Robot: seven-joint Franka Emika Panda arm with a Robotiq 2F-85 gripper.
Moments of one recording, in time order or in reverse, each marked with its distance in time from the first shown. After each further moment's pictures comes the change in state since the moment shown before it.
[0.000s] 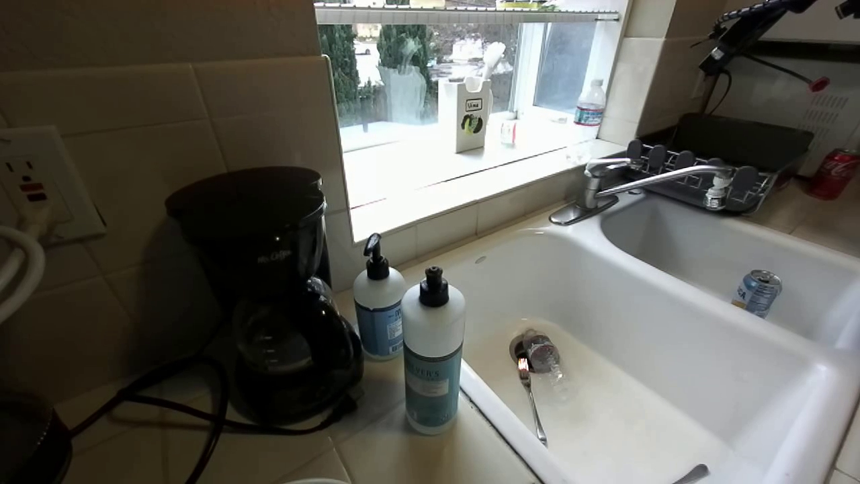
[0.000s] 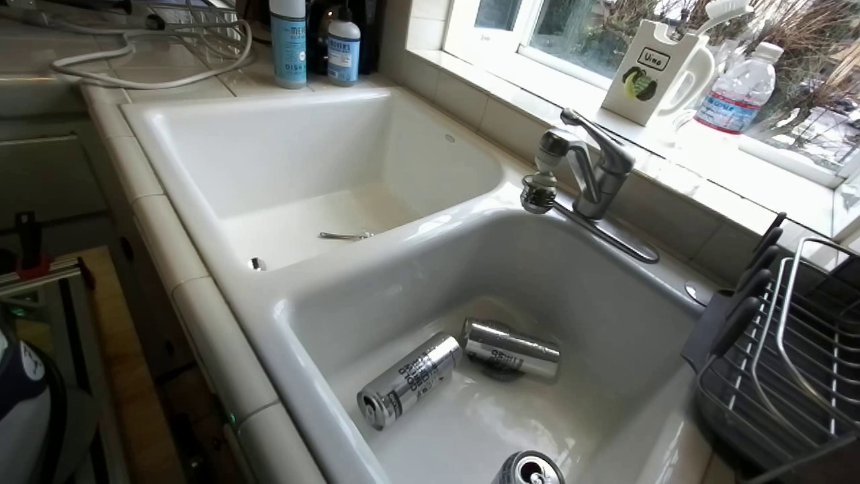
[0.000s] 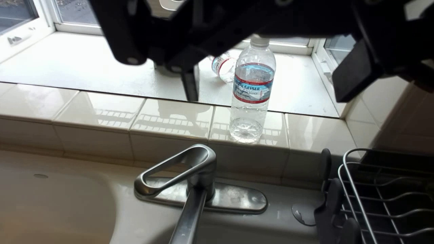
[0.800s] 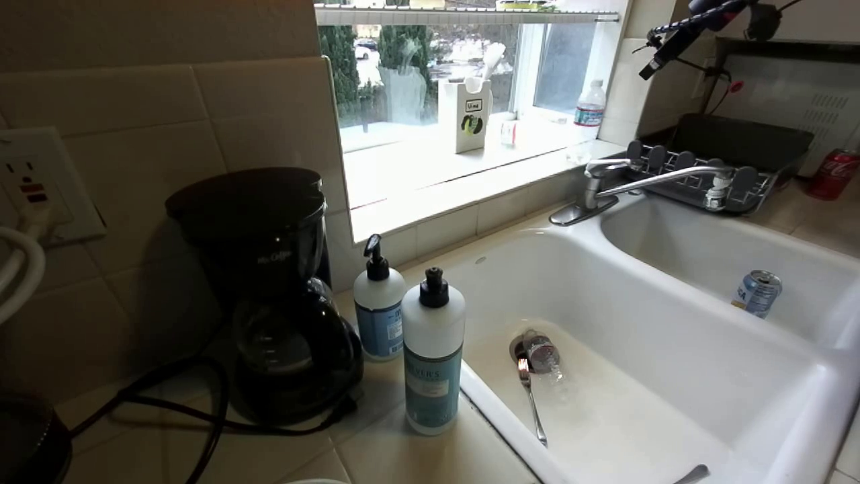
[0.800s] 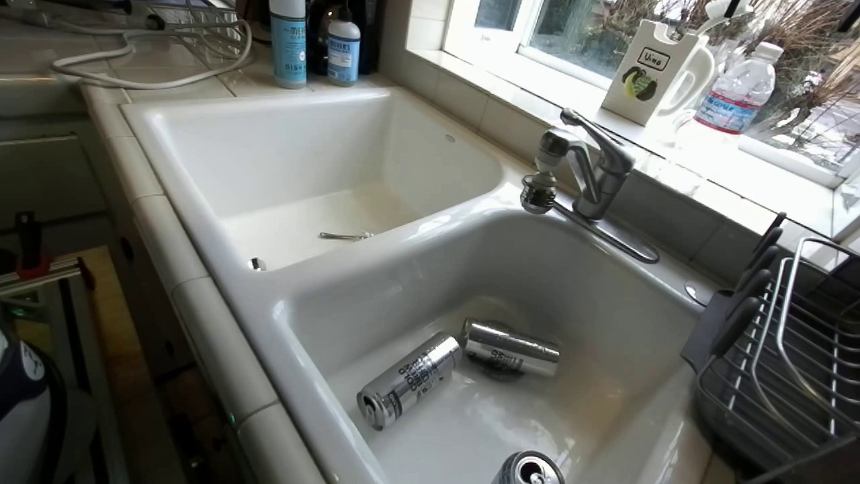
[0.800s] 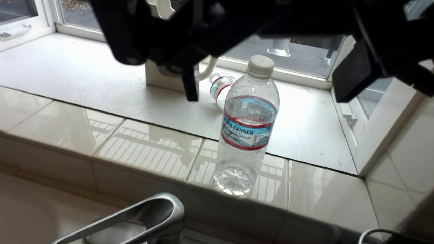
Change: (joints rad) arm -0.061 0.335 0.049 0.295 0.199 0.064 -0.226
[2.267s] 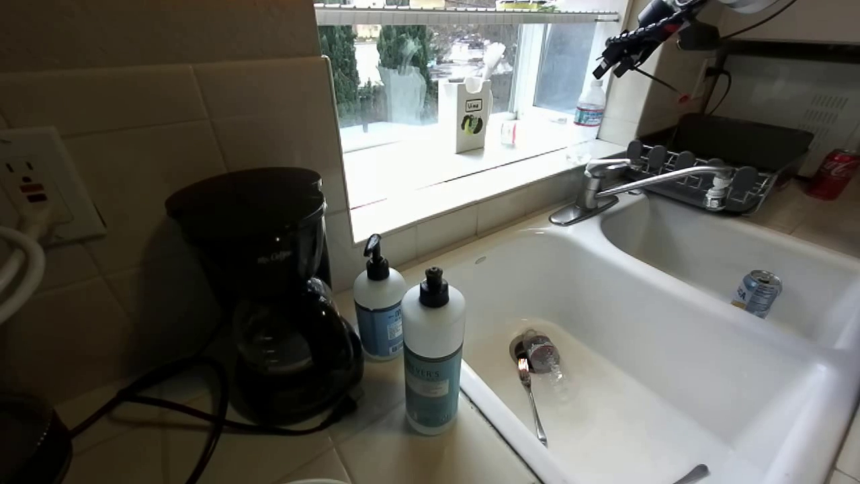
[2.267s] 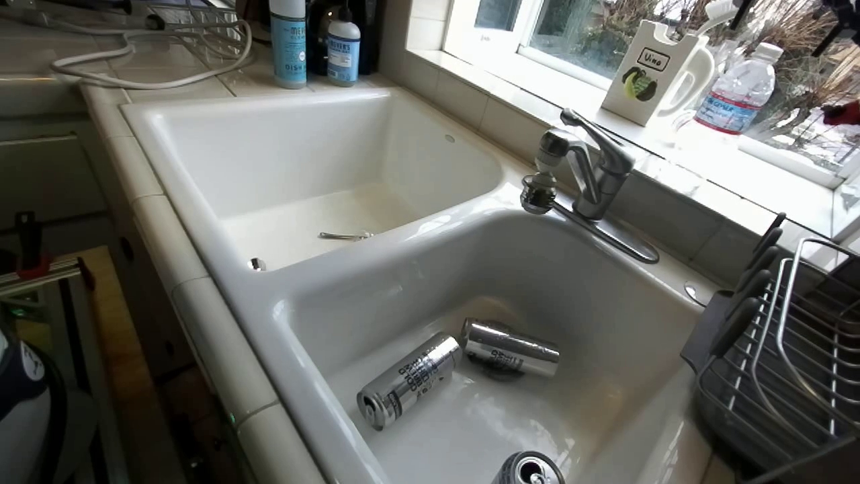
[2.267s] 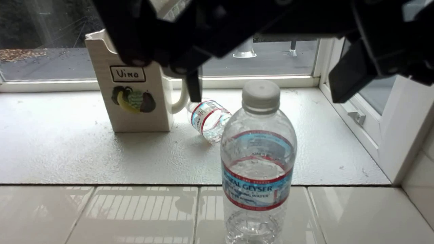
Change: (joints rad) arm -0.139 0.259 0.181 0.307 0.009 -0.004 0.300
